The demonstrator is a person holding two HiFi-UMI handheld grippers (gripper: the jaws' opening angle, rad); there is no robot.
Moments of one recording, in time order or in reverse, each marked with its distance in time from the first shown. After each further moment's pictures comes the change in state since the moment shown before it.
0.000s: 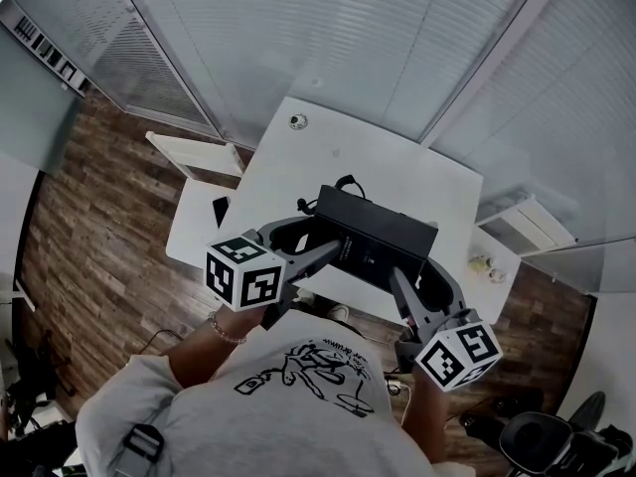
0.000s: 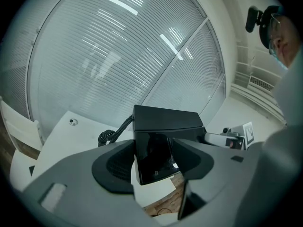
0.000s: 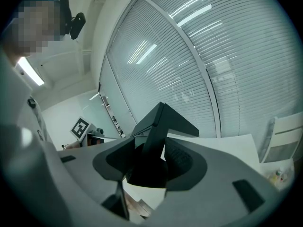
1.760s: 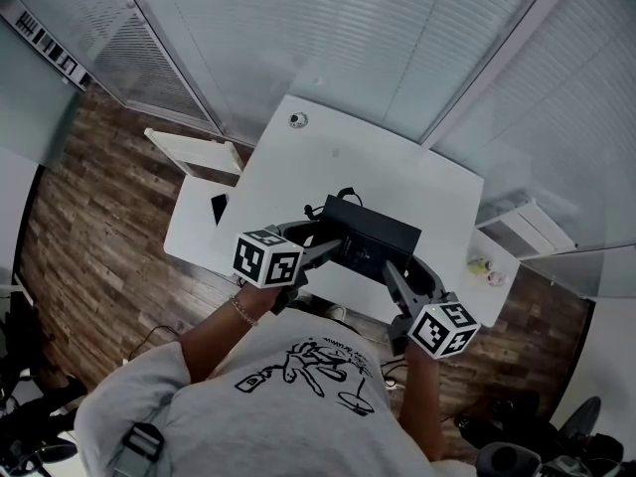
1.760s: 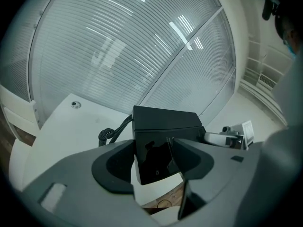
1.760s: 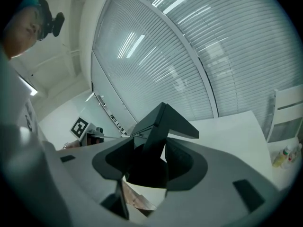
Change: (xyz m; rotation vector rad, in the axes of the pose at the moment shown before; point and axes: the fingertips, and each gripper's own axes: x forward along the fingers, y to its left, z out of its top) left arm 0.047 0.052 -0.059 -0.058 0.118 0.042; right arm 0.036 -0.054 -0.073 0.126 0.088 0.014
